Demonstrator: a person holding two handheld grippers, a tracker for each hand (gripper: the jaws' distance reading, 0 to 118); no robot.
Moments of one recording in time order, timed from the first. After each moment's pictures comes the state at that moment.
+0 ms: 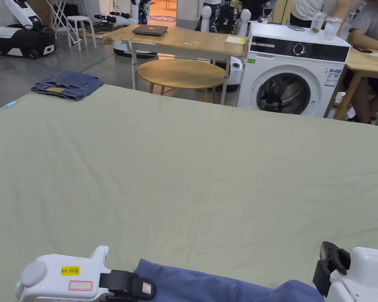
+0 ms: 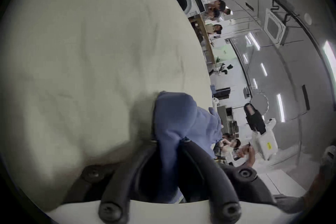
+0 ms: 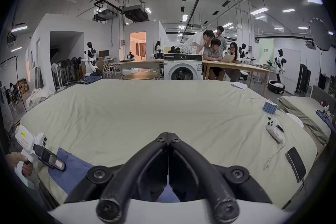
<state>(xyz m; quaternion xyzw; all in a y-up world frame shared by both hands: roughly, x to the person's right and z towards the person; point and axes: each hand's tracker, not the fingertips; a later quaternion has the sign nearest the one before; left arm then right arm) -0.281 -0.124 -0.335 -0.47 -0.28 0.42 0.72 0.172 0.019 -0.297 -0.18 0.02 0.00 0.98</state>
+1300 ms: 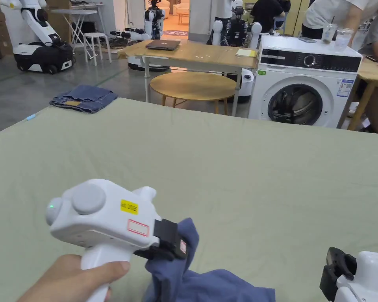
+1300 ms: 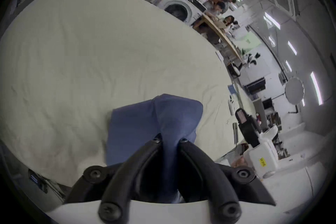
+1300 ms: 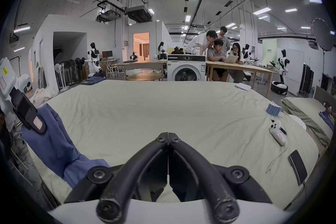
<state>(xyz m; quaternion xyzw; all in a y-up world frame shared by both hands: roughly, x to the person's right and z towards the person) -0.186 0.067 -0.351 -0.50 -0.18 0.26 0.80 0.174 0.026 -0.301 -0.17 0.04 0.00 0.98</state>
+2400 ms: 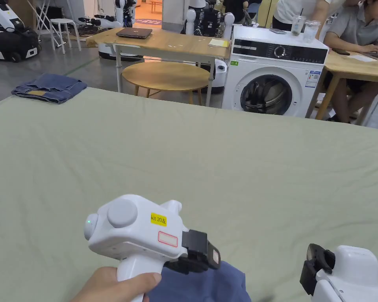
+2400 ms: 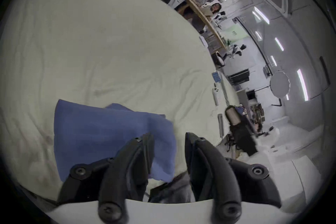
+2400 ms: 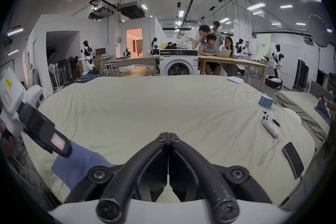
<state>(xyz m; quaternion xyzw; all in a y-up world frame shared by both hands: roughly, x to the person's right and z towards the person) -0.118 0.013 -0.376 -0.52 -0.25 0.29 0.76 0.193 0.019 -0.290 -0.19 0.01 -0.01 0.98</state>
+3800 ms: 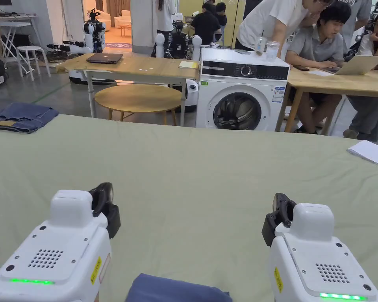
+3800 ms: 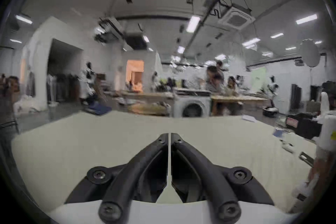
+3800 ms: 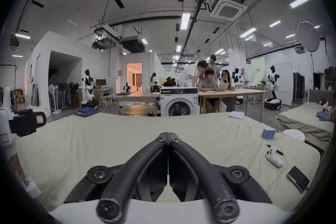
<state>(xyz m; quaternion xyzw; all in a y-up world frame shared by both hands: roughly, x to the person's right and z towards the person) -0.168 0.066 -0.298 0.00 0.02 0.03 1.00 0.147 0.076 -0.311 -0.02 0.00 -0.02 1.00</state>
